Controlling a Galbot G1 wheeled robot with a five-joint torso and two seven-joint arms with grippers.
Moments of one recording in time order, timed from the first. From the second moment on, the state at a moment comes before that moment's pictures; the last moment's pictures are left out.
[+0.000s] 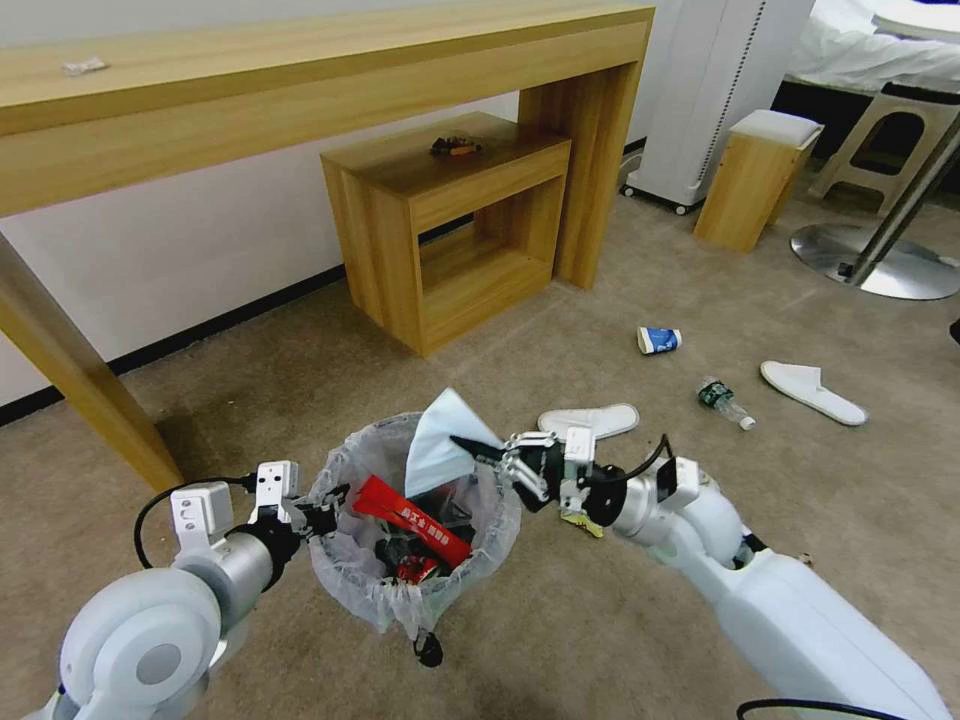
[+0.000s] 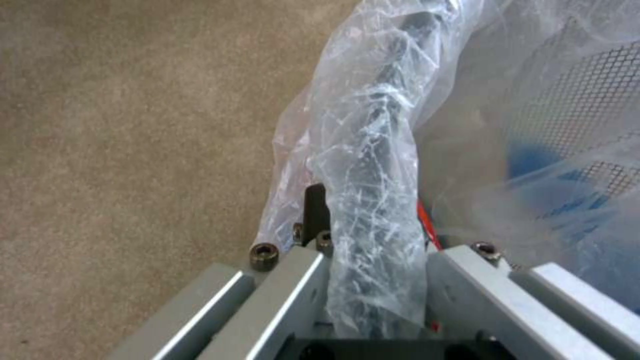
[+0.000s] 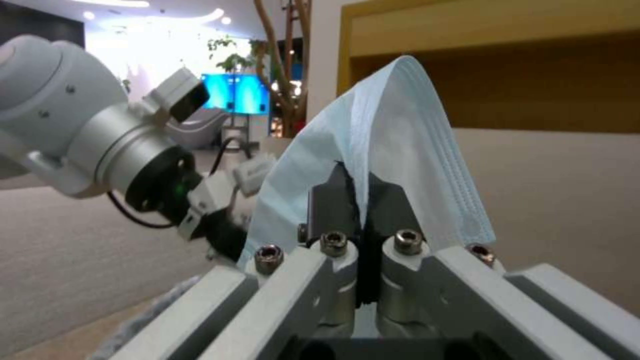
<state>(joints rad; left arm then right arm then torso) 1.45 -0.93 -0.56 -2.38 -1.21 0.72 -0.55 -0.91 0.95 -0.03 1.80 0.77 0.27 -0.81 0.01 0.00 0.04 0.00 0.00</state>
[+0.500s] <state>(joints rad) 1.44 -0.93 -0.56 -2.37 -1.20 0.71 -0.54 -0.91 0.95 -0.07 1.76 0.74 0.27 -0.84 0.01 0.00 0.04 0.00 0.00</state>
